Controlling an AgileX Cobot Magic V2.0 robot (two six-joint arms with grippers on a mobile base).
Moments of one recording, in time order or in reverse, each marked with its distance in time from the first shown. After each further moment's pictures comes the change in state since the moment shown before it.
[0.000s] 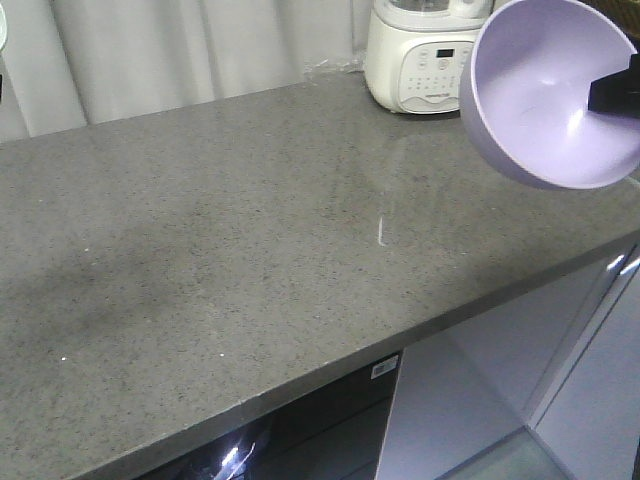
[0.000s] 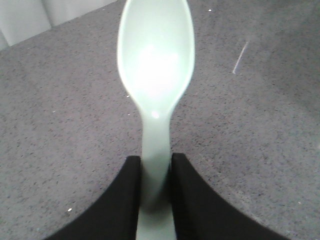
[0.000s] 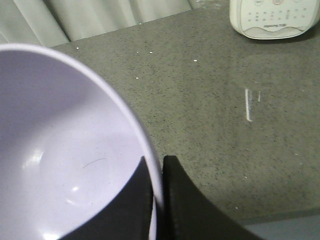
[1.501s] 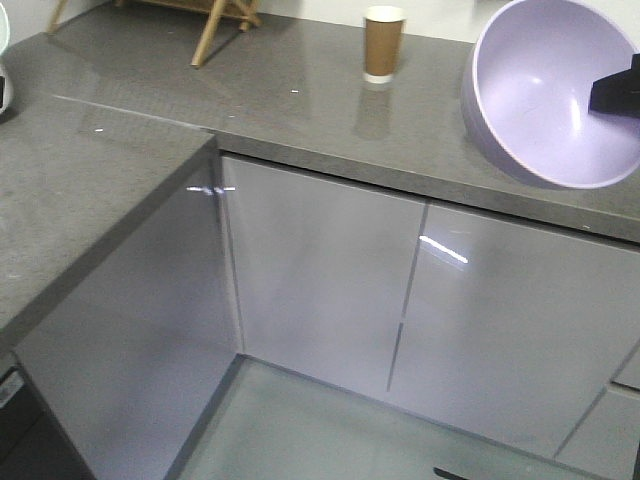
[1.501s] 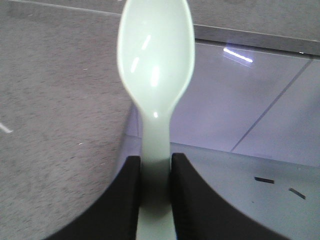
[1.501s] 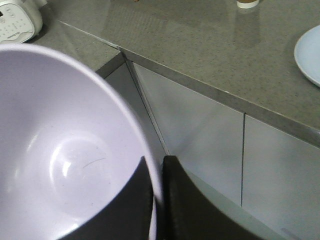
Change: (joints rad) left arm 0.000 0.000 0.004 0.000 0.000 0.000; right arm 0.000 0.000 0.000 0.000 0.000 0.000
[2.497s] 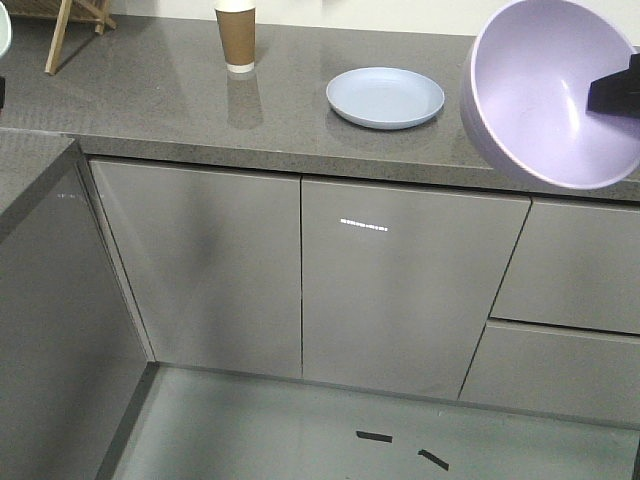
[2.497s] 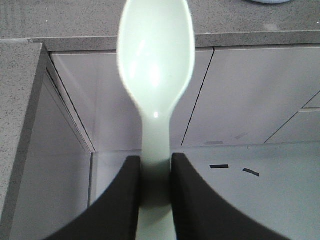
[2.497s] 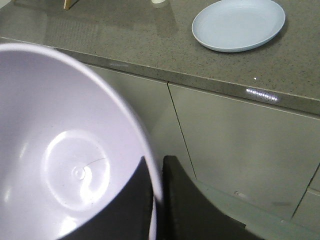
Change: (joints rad) left arm 0.000 0.000 0.000 0.000 0.000 0.000; right arm 0.000 0.000 0.000 0.000 0.000 0.000
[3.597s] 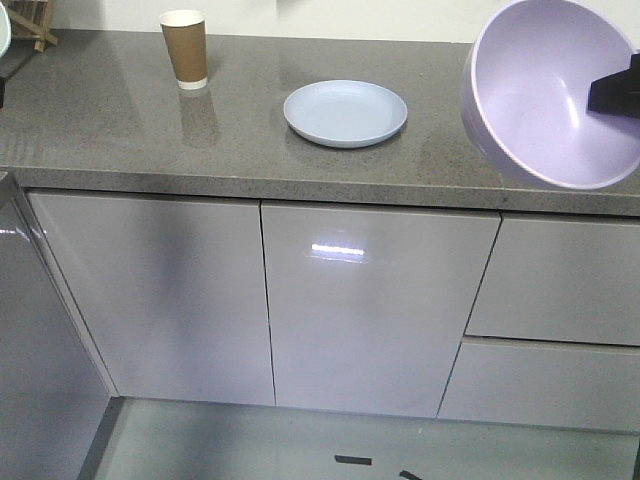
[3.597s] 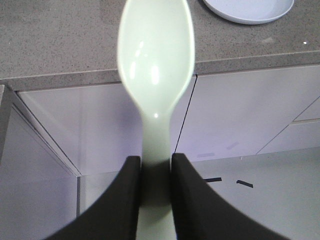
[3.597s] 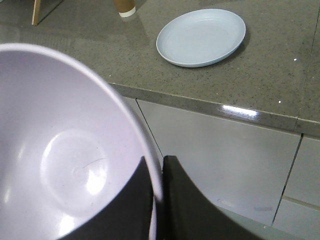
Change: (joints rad) left arm 0.000 0.000 0.000 0.000 0.000 0.000; right arm 0.000 0.000 0.000 0.000 0.001 0.000
